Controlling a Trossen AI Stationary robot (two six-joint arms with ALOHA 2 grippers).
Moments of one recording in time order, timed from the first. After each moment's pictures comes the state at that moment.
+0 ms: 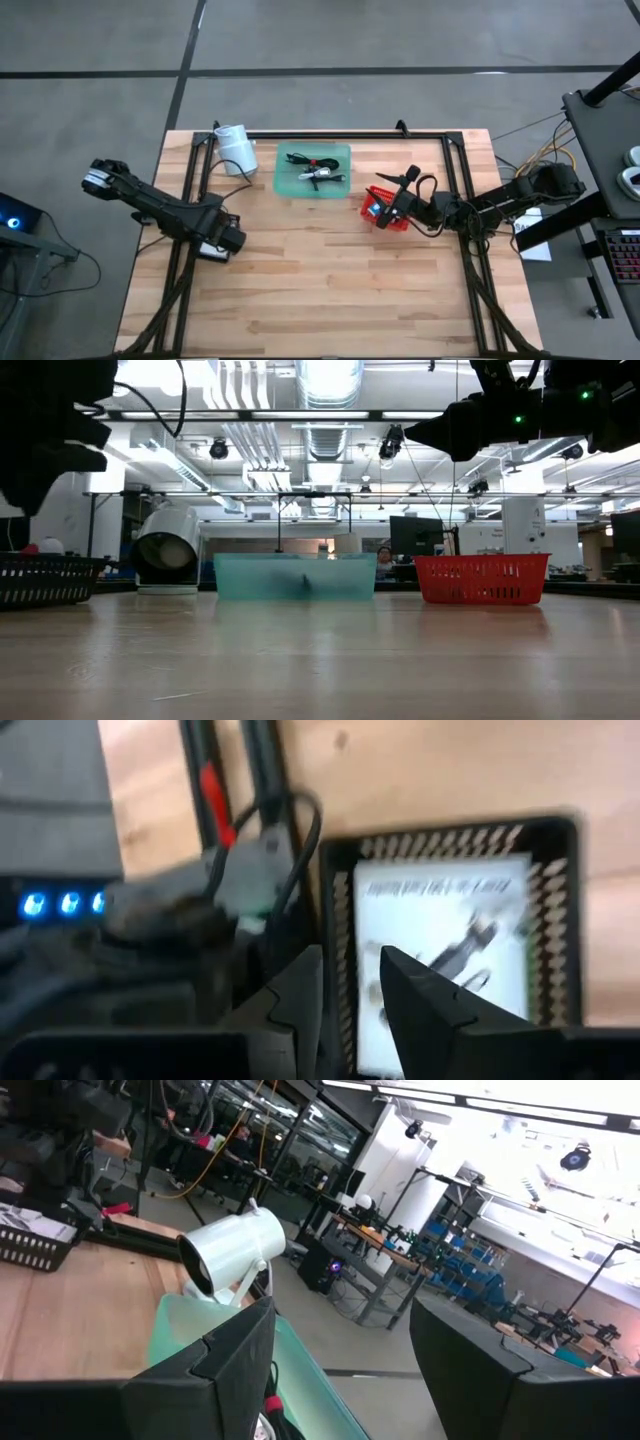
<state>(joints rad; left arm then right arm) -0.36 1.24 0.86 -1.57 -0.22 -1.72 0.09 1.25 0.30 1.11 0.63 -0.55</state>
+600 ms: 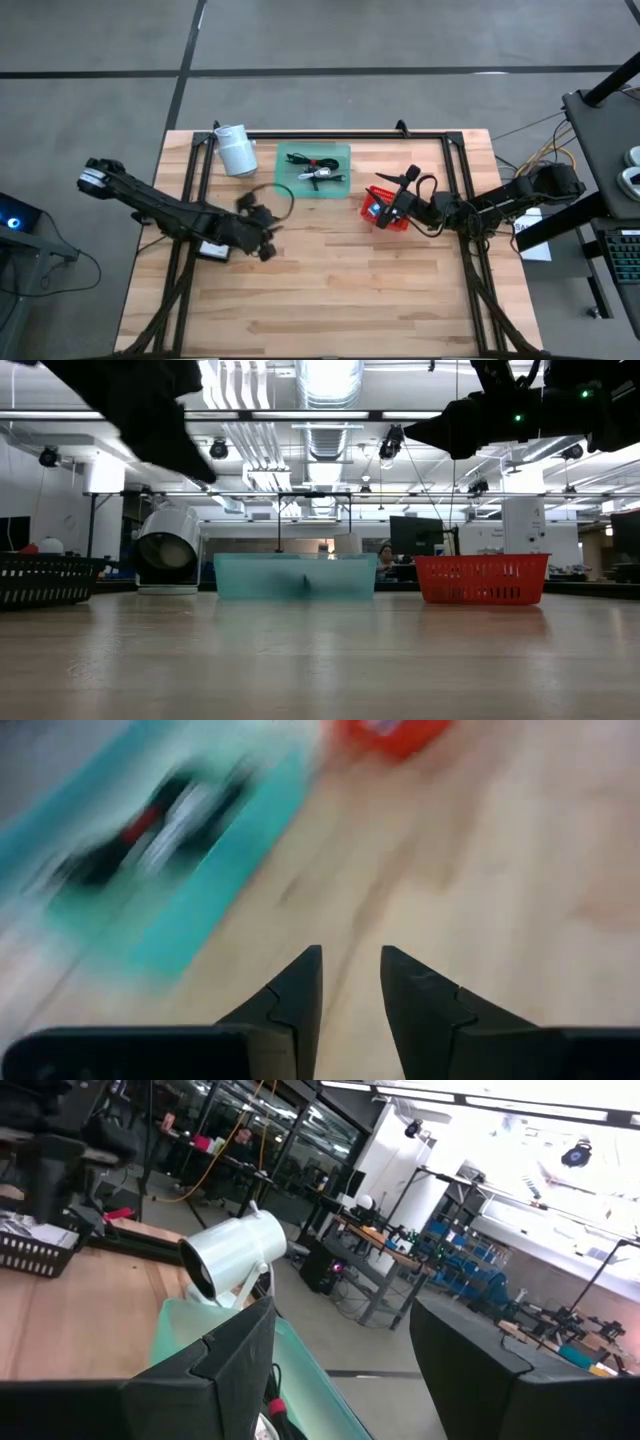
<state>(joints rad) -0.34 1.17 0.74 -0.44 -0.61 -0.55 0.09 1.25 0.30 1.11 0.63 -0.54</state>
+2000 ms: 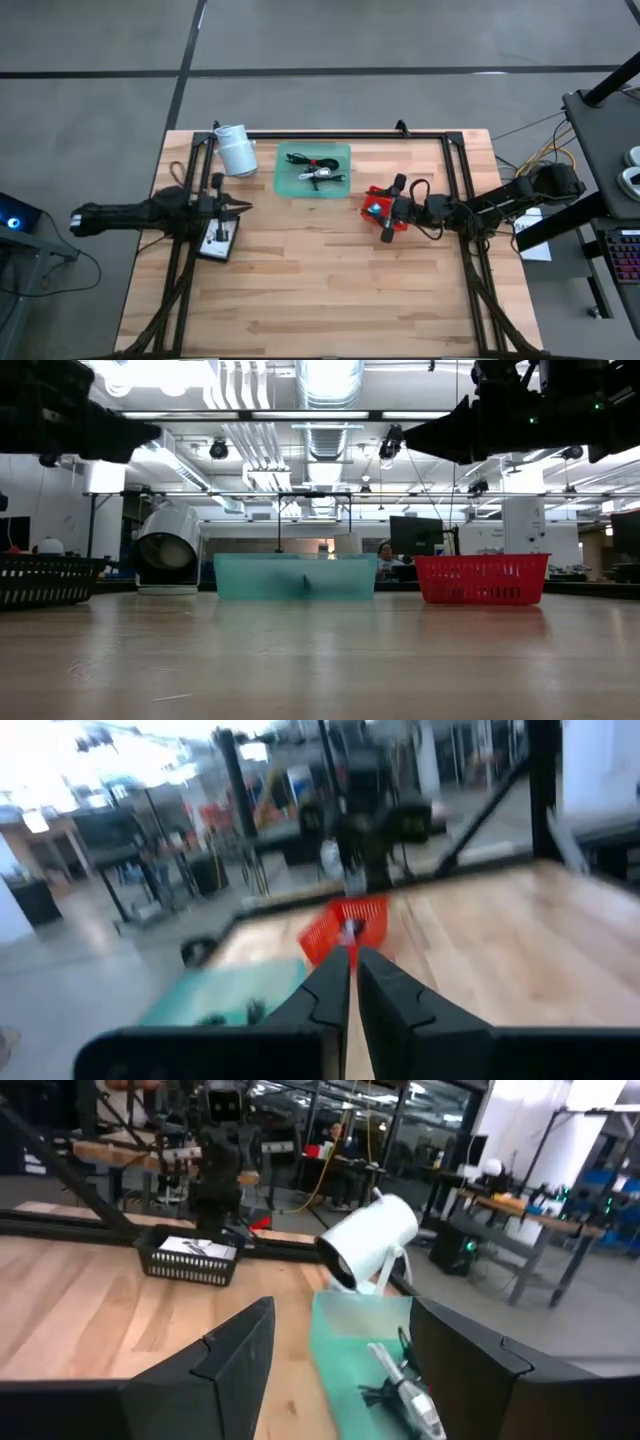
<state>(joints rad) 0.03 0.13 0.08 0.04 -0.06 0.24 0.09 1.25 0.29 0.98 0.36 -0.20</state>
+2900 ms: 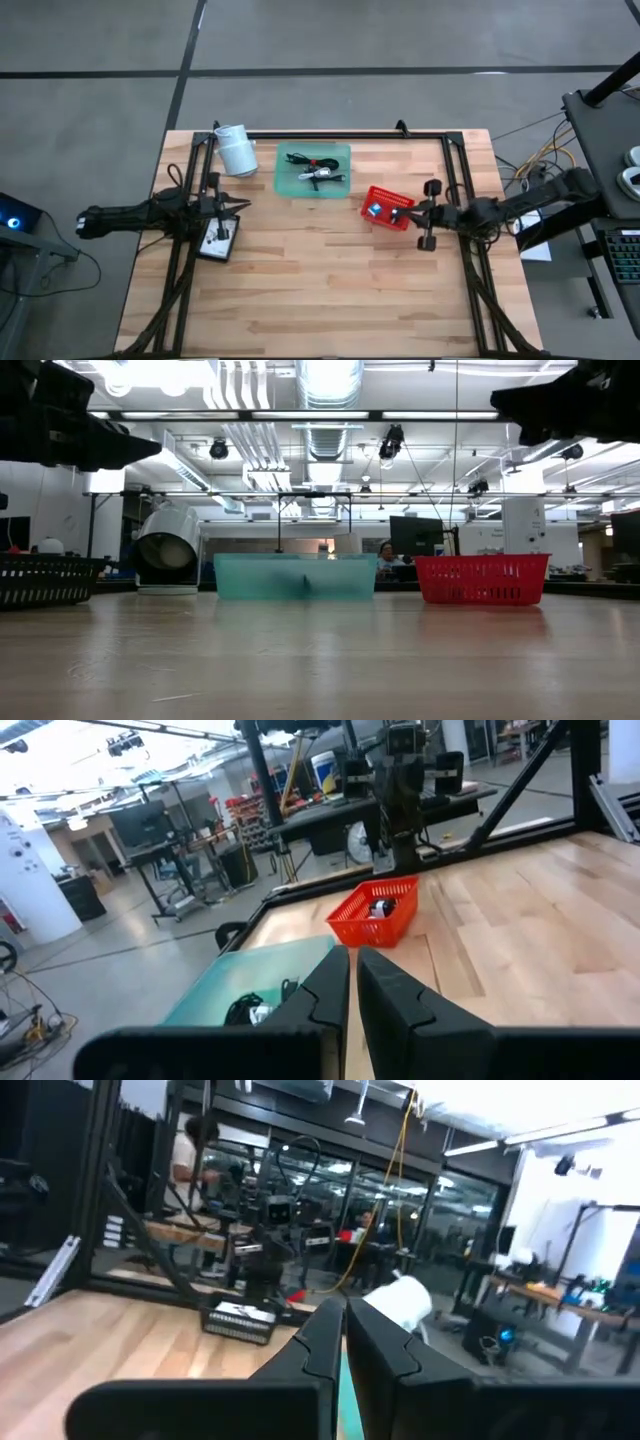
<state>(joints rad) 0.03 0.03 0.07 -0.06 -0.14 0.30 0.27 0.60 0.01 0.83 0.36 -0.27</state>
